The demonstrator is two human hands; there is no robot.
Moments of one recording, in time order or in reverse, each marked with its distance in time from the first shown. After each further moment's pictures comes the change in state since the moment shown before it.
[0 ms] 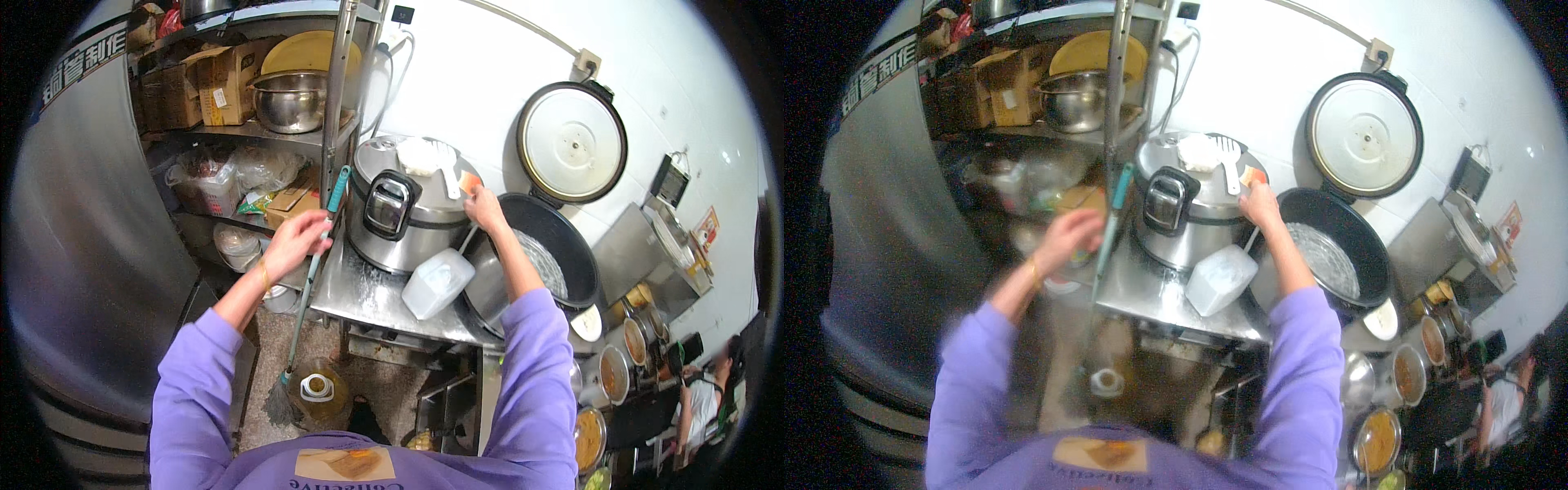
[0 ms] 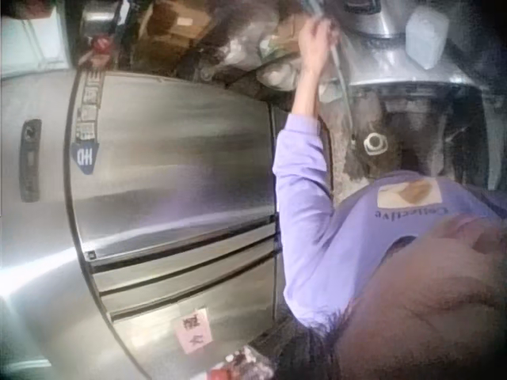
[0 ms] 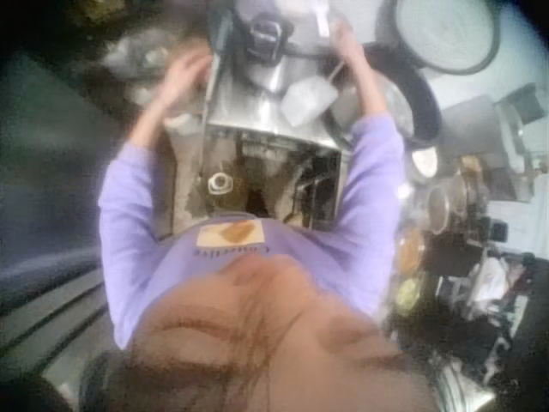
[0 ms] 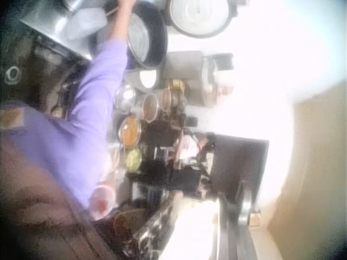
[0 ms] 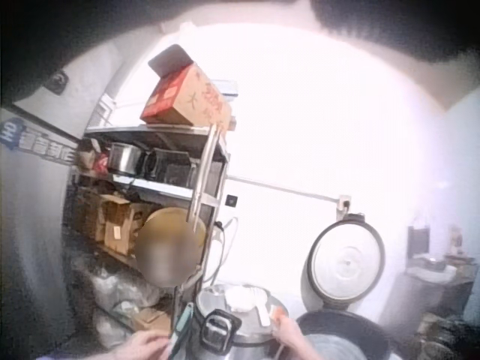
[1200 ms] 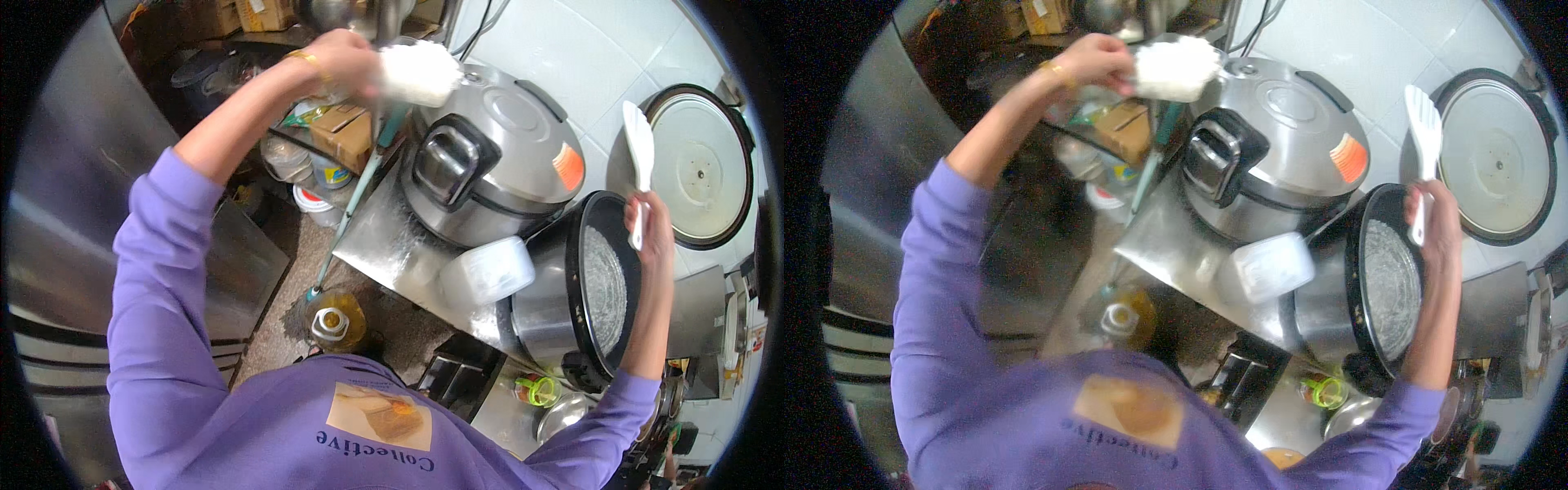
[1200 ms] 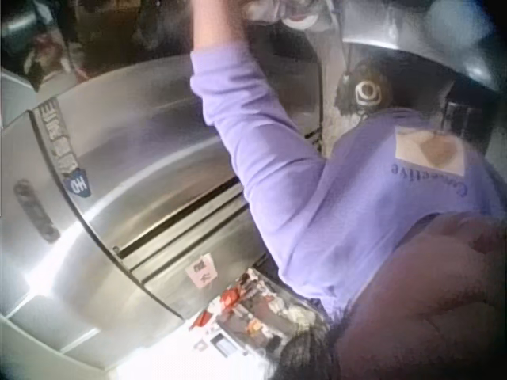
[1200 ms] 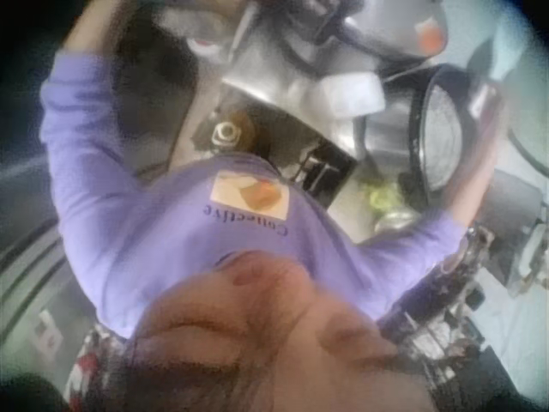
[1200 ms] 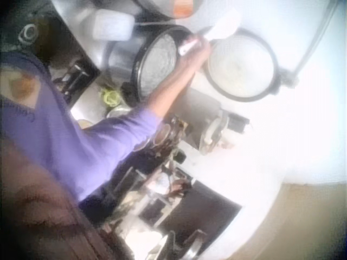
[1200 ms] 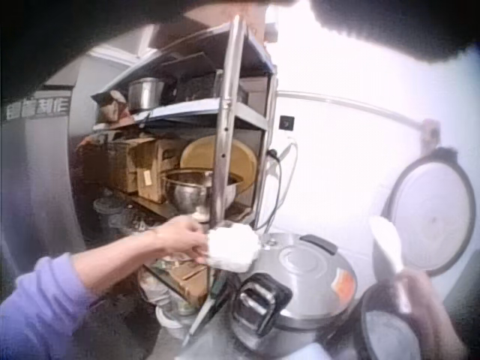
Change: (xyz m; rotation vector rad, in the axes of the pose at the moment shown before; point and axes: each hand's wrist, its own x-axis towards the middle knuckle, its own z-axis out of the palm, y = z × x) left_hand 0.190 0.061 -0.042 0.671 0.220 -0.214; right_hand 0.051 0.095 -0.089 1.182 -0.270 0.356
